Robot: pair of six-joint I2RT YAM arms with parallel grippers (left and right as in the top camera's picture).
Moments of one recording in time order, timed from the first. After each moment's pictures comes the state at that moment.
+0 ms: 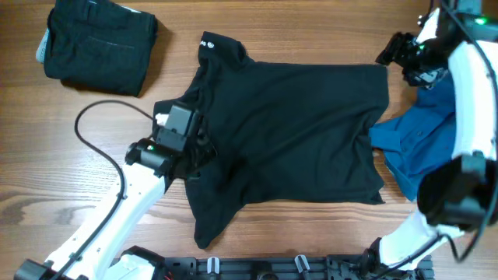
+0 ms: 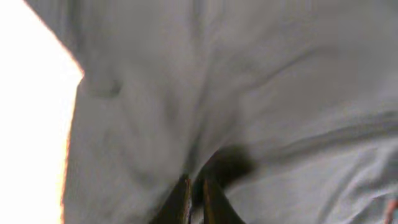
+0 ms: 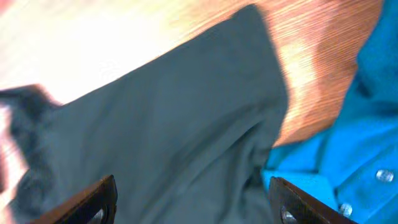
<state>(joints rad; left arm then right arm) -0.40 1.29 0.86 -0.69 0.04 -0.88 -0.20 1.89 1.86 -1.23 -0.24 0.29</state>
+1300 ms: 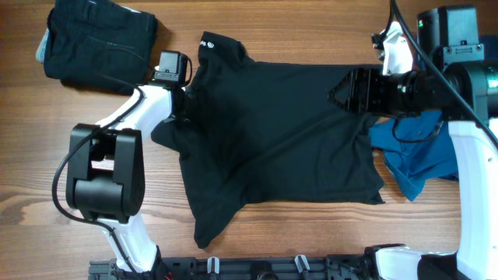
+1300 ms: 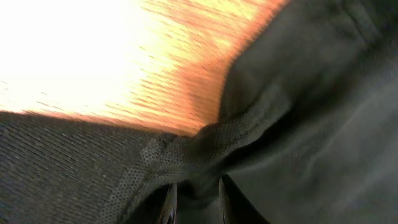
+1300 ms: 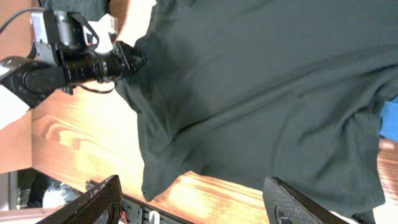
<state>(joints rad) -0.15 1.98 1.24 -0.50 -0.01 -0.49 0.10 1.48 1.87 -1.52 -0.43 0.19</state>
